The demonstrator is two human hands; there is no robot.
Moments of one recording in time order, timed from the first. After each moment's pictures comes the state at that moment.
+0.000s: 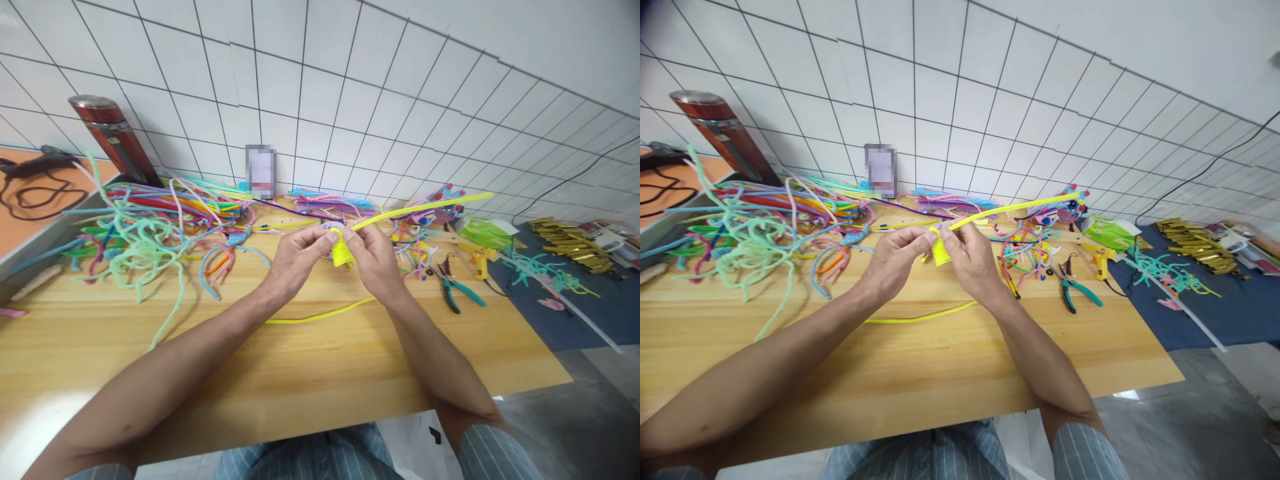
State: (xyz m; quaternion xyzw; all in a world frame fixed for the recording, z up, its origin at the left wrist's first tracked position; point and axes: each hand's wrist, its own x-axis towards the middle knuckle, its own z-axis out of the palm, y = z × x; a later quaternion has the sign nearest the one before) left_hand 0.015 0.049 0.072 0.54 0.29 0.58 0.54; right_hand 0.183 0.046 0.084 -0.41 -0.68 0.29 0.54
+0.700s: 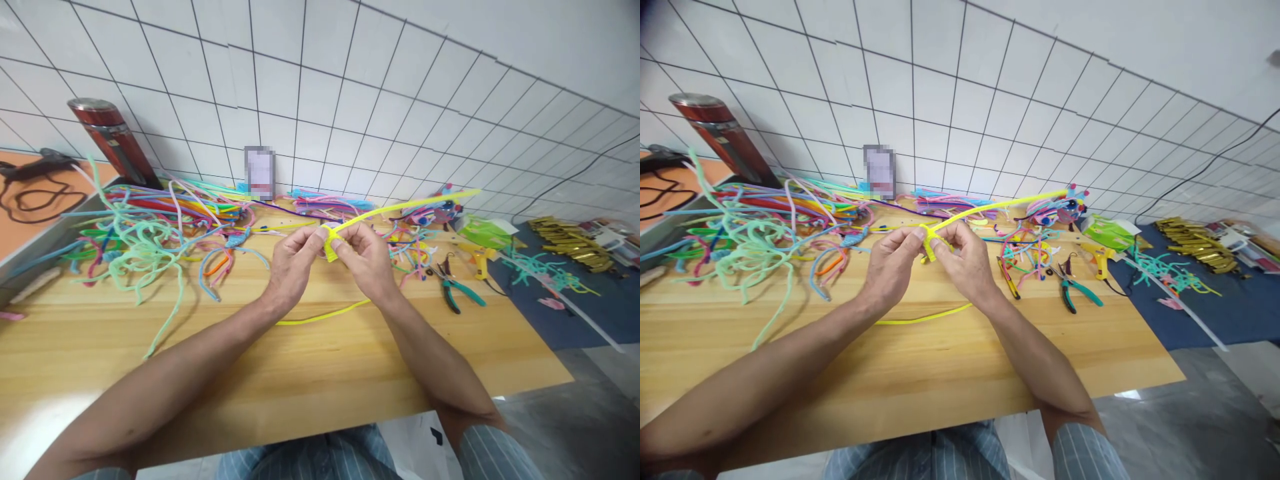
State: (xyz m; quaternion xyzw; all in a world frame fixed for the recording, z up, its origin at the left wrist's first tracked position) left_hand 0.022 0.045 0.064 0.48 0.31 0.64 0.51; right_hand 0.170 0.041 0.087 -0.42 -0.65 0.33 0.54
